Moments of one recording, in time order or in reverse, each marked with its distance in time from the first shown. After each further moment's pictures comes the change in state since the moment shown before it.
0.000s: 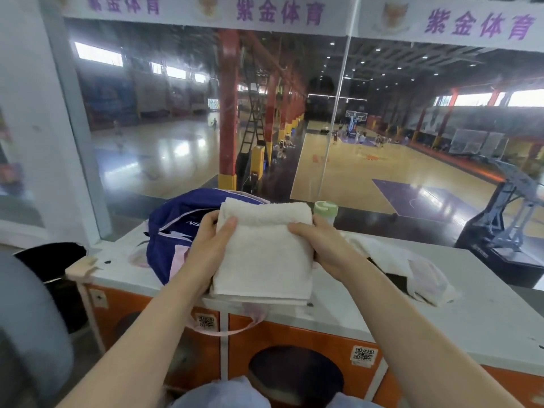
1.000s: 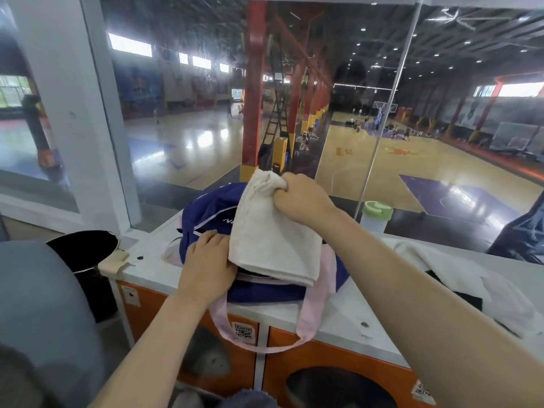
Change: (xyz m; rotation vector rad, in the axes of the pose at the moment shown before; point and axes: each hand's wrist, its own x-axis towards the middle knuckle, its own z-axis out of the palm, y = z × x) left_hand 0.053 -0.077 -0.084 1.120 0.053 0.279; right_hand 0.107 -0.054 0.107 -0.992 0.023 -0.457
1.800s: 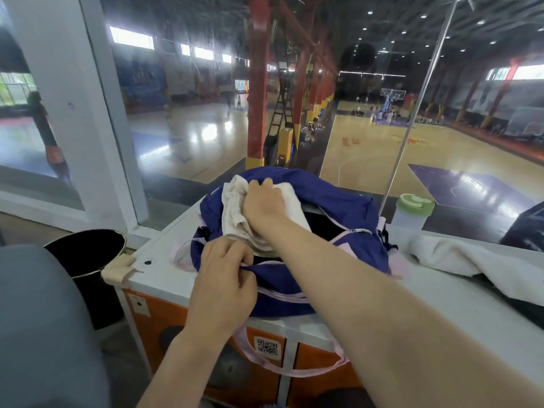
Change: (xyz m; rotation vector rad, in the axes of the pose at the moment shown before) left_hand -0.016 -0.009 0.000 -0.281 0.189 0.041; right_hand 0.089 -0.043 0.135 -0.129 0.014 0.180
